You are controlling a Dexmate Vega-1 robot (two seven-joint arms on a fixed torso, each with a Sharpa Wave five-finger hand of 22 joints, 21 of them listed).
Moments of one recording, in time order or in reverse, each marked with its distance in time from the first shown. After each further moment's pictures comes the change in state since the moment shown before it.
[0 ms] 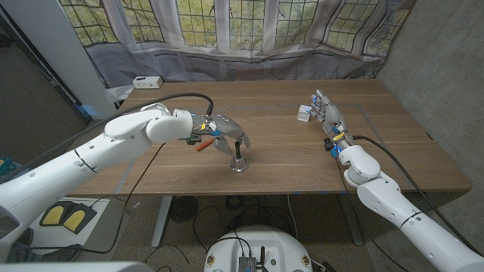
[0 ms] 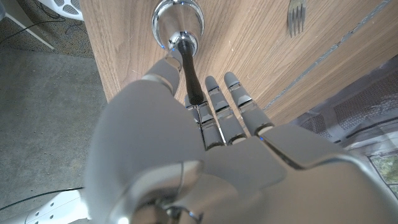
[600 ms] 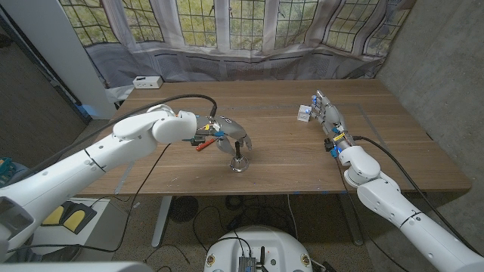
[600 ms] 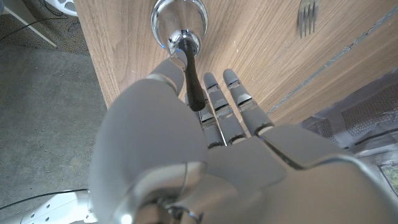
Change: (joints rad) left arm -0.032 -0.041 0.042 0.054 0.007 -0.013 -0.006; left_hand 0.030 0.015 0.004 -0.004 0.000 0.030 0.008 0.007 0.000 0.021 0.011 0.008 0.000 0.047 -0.004 0.008 -0.002 0.036 -0.002 0.019 0.000; right arm 0.005 0.001 0.000 0.010 0.008 0.000 0.006; right_hand 0.000 0.000 0.000 0.000 0.000 -0.006 -0.006 0.000 0.000 0.004 -0.004 0.000 0.000 0.000 0.000 0.000 0.000 0.005 0.005 0.000 0.000
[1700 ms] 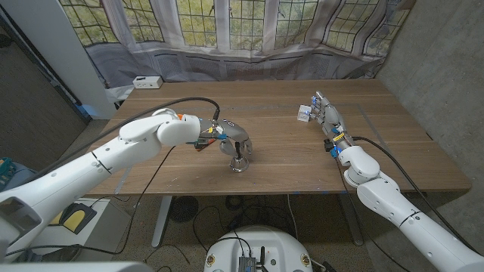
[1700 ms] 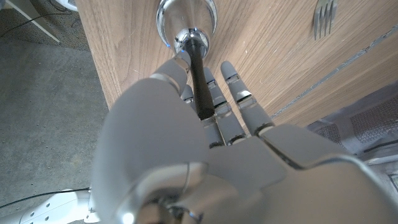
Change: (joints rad) left arm 0.000 -0.023 0.025 0.026 0.001 0.004 0.019; left_hand 0.021 0.000 0.032 0.007 0.000 0.104 -0.003 0.024 0.000 0.106 -0.020 0.013 -0.007 0.107 -0.021 -0.007 -0.004 0.103 -0.008 0.046 -0.007; right arm 0.005 0.002 -0.004 0.013 0.006 -0.005 0.007; right_hand 0.000 0.000 -0.004 0.004 0.000 -0.001 -0.001 0.000 0.000 -0.004 -0.004 0.000 0.000 0.005 0.005 0.000 0.000 -0.002 0.009 0.000 0.000
